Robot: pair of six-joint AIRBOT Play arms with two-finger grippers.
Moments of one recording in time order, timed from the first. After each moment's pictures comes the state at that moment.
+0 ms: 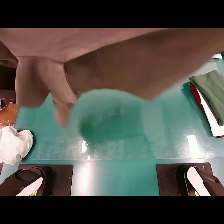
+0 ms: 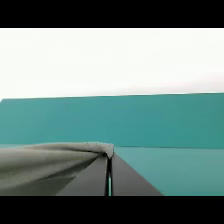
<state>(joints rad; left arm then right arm) -0.28 -0.96 2.15 1.25 -1.55 -1.38 -0.53 -0.79 1.78 -0.86 1.30 1.43</state>
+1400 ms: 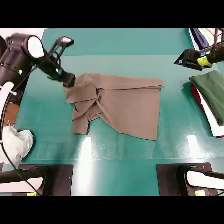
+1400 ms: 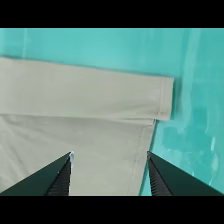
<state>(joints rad) -0.28 -1.43 1.55 1.51 -1.39 -1.41 -0.12 -1.38 1.62 -1.18 1.28 1.54</state>
